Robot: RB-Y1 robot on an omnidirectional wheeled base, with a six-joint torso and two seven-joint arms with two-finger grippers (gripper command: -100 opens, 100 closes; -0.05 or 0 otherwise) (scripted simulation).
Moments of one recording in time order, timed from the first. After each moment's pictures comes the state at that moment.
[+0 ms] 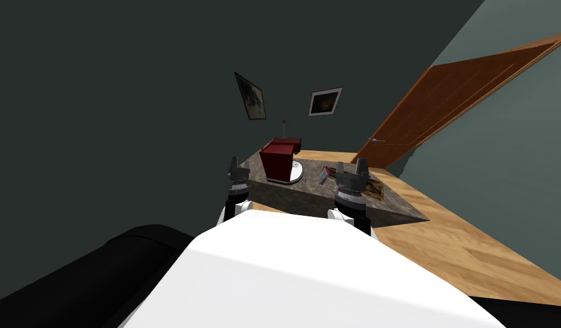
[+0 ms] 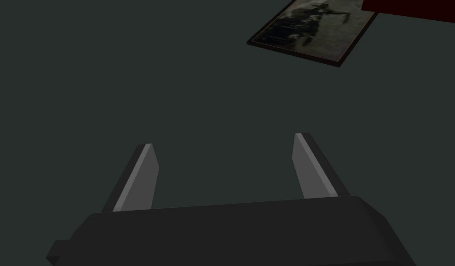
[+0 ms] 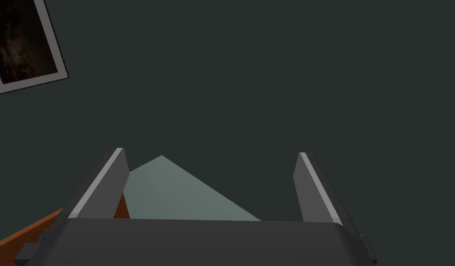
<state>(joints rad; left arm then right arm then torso) 0.53 0.00 0.01 -2.34 0.02 -0.43 0.13 0.50 -0.05 0.03 -2.24 -0.06 -0.64 0.01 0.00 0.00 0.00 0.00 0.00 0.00</state>
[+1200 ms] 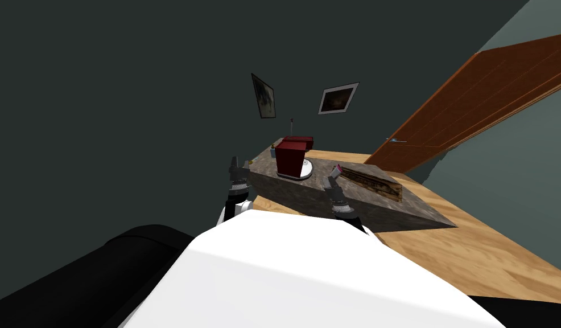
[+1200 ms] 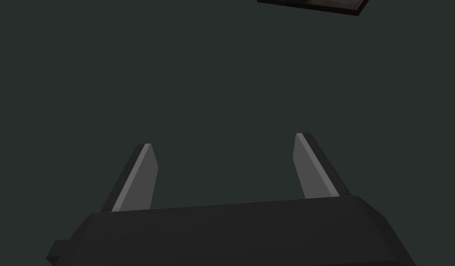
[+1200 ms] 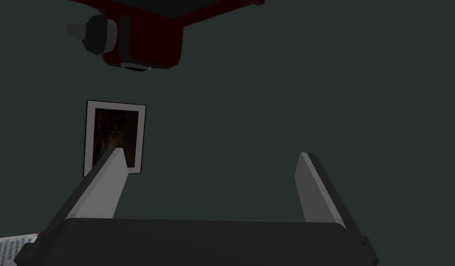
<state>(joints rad) 0.53 0.00 0.01 -2.34 0.02 -0.43 0.13 0.57 -0.38 0.12 -1.99 -0.01 -0.70 0.04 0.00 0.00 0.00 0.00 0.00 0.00</state>
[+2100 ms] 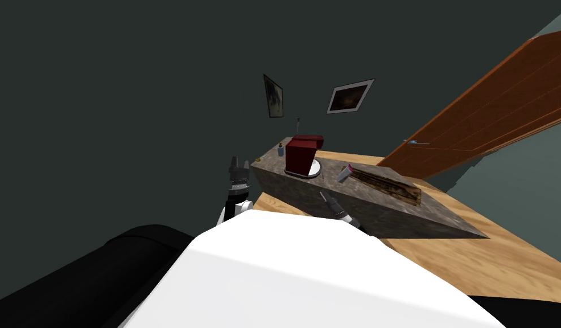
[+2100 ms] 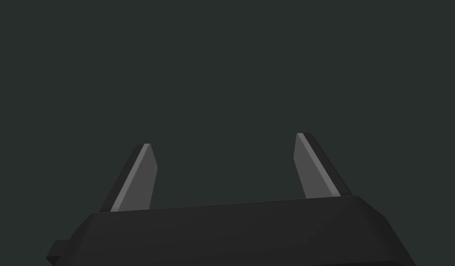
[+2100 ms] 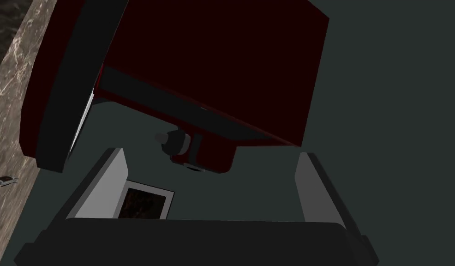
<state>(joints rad) 0.53 0.00 0.01 -2.34 0.02 -0.43 0.13 0.60 -0.61 0.20 -1.79 0.05 -0.74 0.05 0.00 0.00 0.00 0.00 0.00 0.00</state>
